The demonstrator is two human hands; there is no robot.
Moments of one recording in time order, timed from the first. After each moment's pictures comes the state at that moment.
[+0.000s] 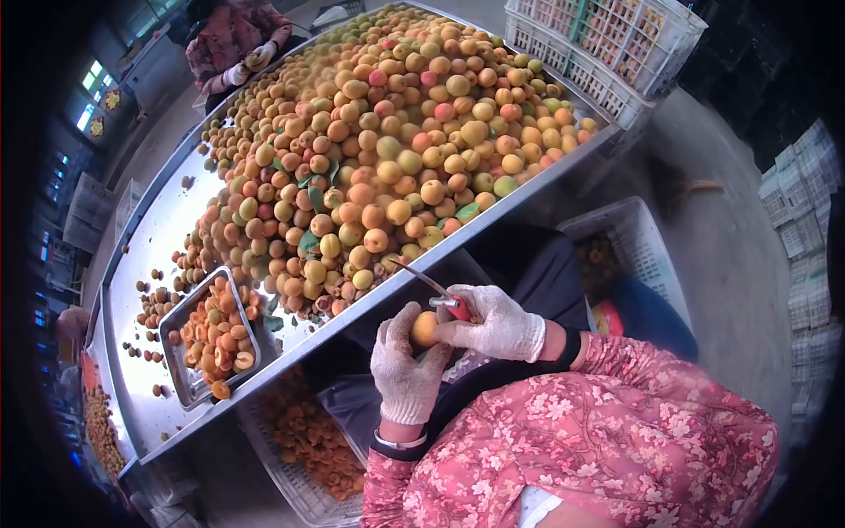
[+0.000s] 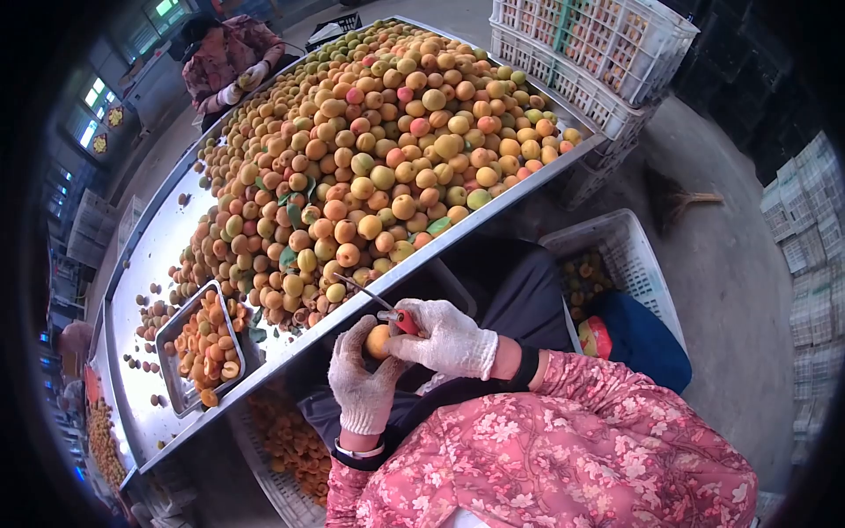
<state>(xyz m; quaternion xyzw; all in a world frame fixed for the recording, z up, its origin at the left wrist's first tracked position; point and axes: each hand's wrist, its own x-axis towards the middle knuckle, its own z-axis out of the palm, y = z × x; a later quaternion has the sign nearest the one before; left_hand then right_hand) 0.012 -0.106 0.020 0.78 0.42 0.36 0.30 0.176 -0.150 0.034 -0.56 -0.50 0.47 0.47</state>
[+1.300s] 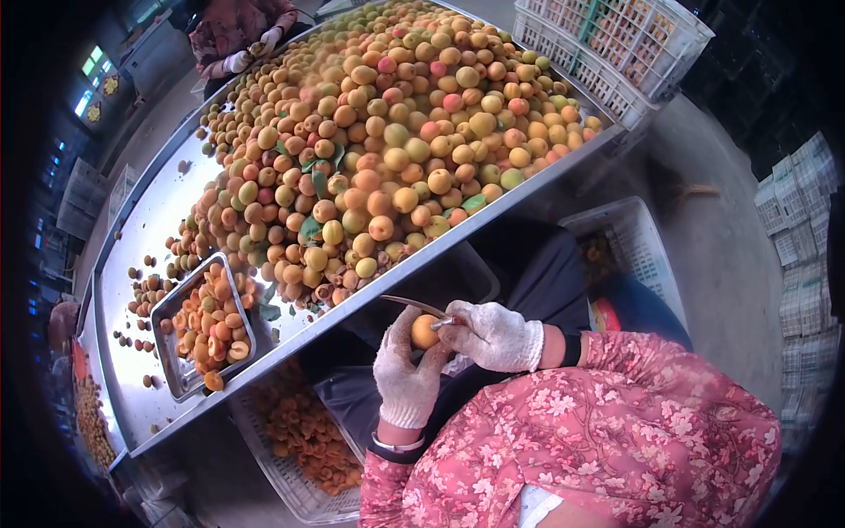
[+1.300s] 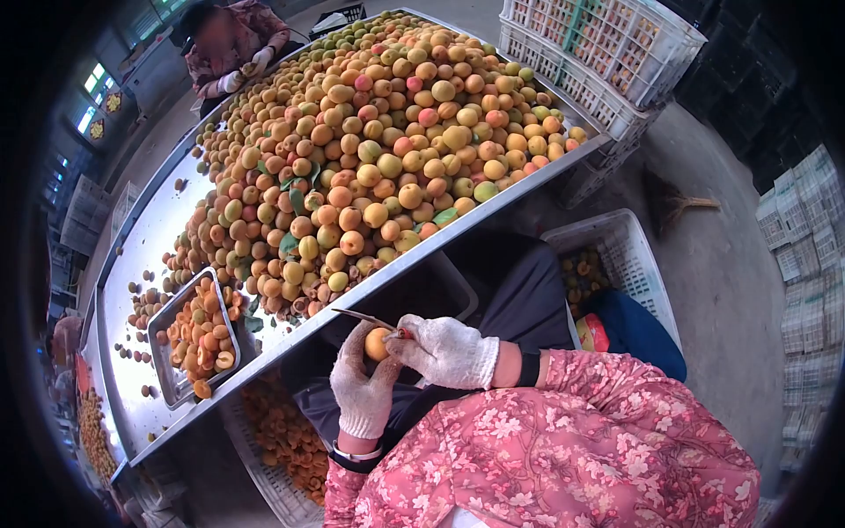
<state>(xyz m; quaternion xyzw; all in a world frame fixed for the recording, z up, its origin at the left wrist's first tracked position) -0.011 -0.113 0.009 0.71 0.41 0.36 0.44 0.155 -0.159 0.015 -0.55 -0.57 0.44 0.43</state>
